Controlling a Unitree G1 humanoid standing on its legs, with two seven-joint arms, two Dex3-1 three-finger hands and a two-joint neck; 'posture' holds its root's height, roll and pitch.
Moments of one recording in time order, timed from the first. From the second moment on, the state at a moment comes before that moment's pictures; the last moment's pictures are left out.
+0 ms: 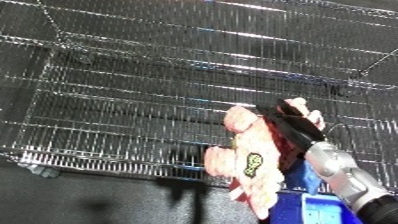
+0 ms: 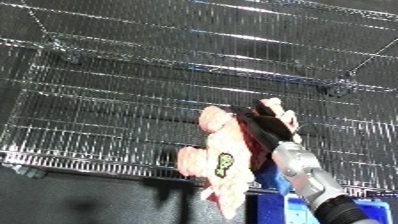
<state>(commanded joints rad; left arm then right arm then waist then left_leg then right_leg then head) 0.13 0.44 -0.15 0.04 -0.55 -0.22 0.20 -0.77 -0.75 0.61 0.79 -0.19 -0.03 -0.04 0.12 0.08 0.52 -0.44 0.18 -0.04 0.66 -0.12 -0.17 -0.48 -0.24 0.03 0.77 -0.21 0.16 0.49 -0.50</state>
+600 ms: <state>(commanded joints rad) 0.09 0.41 -0.13 0.08 -0.56 -0.22 0.22 -0.77 -0.67 0.58 0.82 -0.19 -0.05 -0.08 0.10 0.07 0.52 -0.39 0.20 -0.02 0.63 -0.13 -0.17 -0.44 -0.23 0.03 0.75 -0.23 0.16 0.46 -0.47</state>
